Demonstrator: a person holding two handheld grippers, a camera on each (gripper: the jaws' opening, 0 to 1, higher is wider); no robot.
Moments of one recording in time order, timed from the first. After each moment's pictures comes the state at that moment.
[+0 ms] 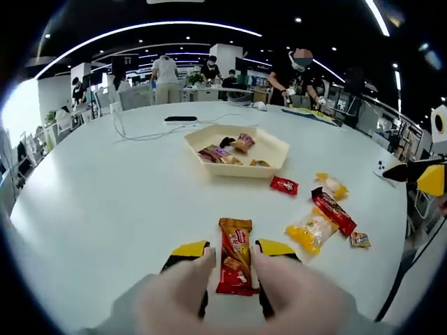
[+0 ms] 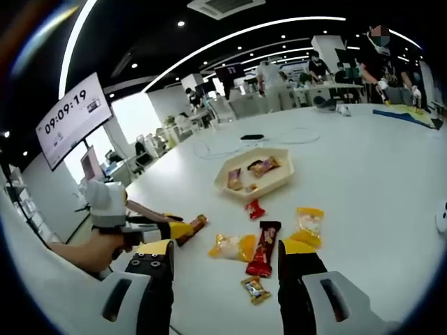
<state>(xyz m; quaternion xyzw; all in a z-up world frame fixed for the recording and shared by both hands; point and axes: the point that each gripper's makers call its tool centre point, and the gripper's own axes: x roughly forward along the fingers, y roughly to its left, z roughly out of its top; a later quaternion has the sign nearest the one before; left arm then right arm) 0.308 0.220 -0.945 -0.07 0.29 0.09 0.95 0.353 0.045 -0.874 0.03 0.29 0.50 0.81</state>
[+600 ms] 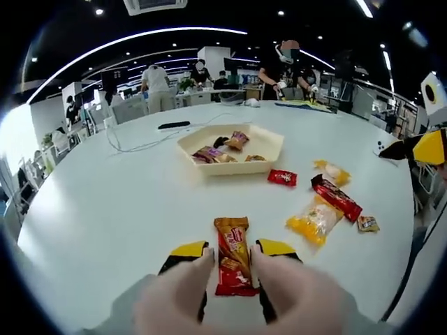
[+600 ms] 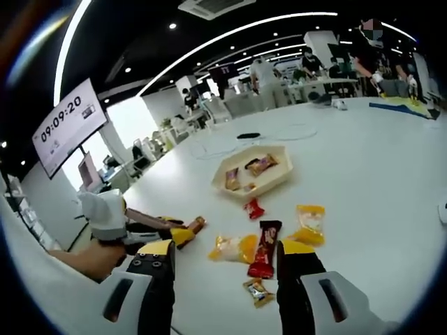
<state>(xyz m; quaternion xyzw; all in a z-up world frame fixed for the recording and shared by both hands) 0.313 0.215 -0.949 0.00 0.30 0.06 0.95 0.355 0.055 -0.880 0.04 0.31 0.49 0.81</state>
